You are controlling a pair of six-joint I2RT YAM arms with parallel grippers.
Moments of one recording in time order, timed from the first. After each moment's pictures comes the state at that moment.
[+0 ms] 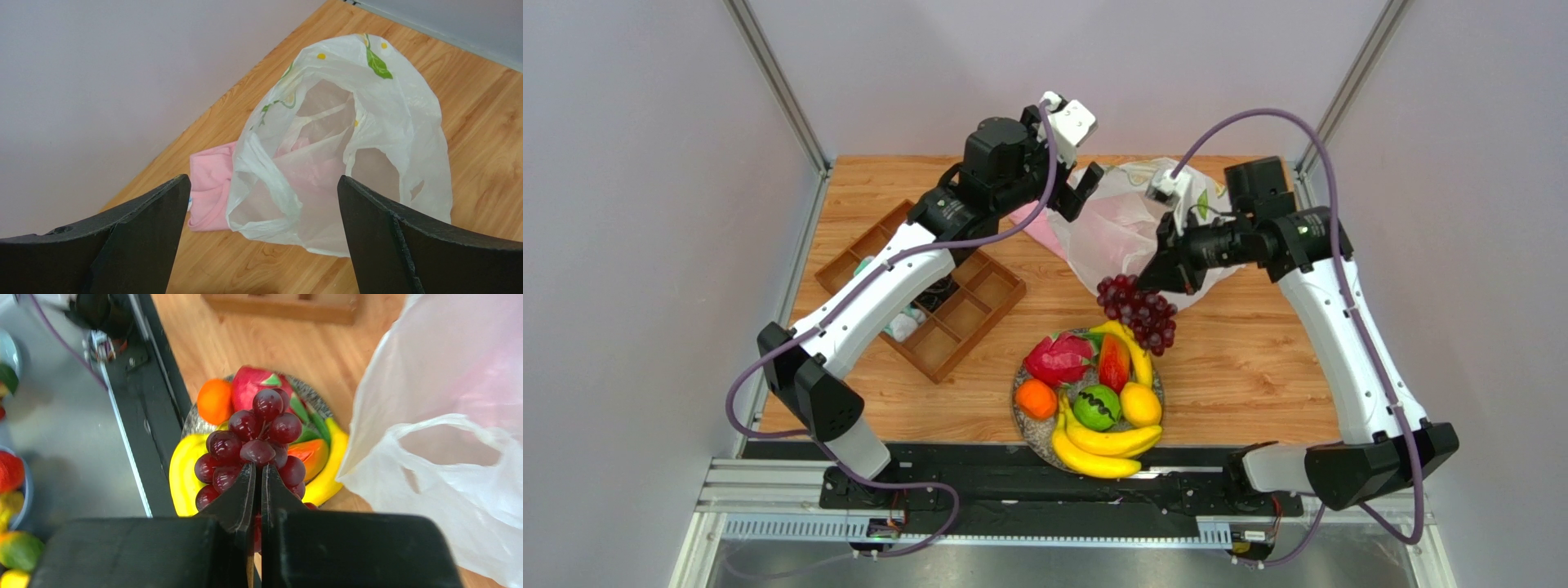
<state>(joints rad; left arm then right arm) -0.70 1.65 1.77 -0.32 0.04 0.23 0.25 1.34 1.61 -1.14 -0.83 -0.41</state>
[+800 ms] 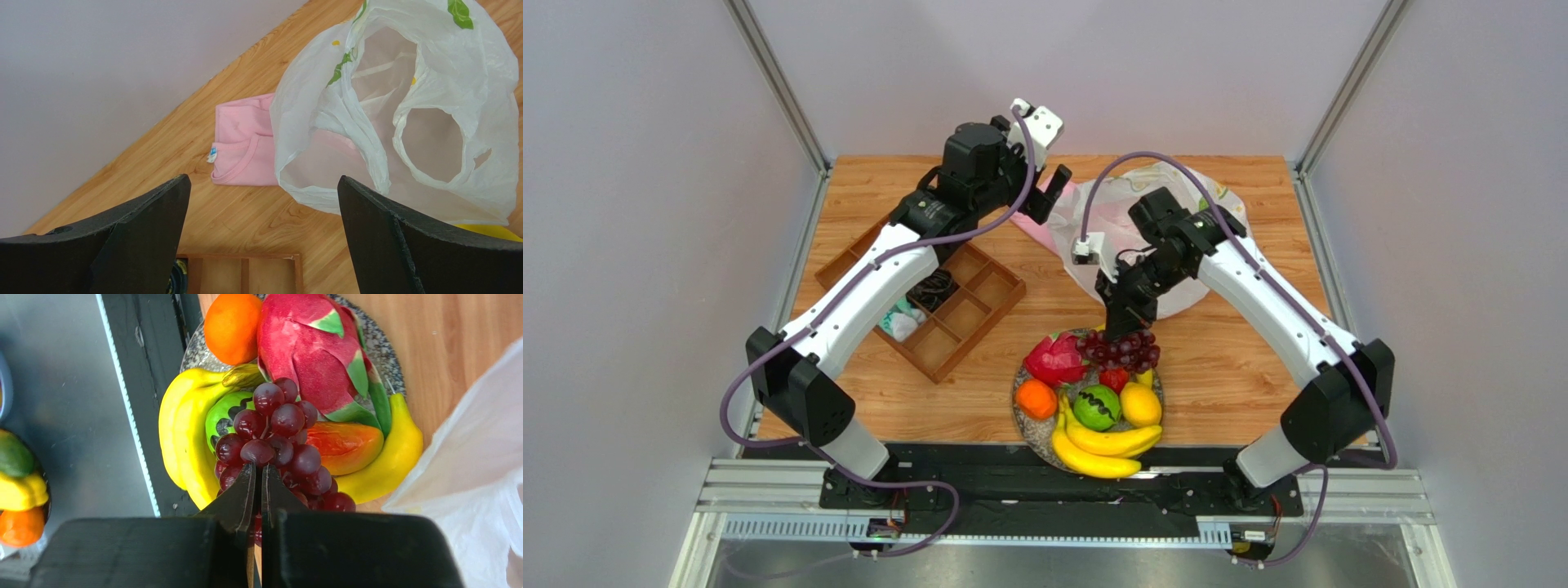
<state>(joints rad) -0.60 1.59 1.64 -0.36 0.02 0.23 0.53 1.52 1.48 -1.22 -0.68 -0.61</state>
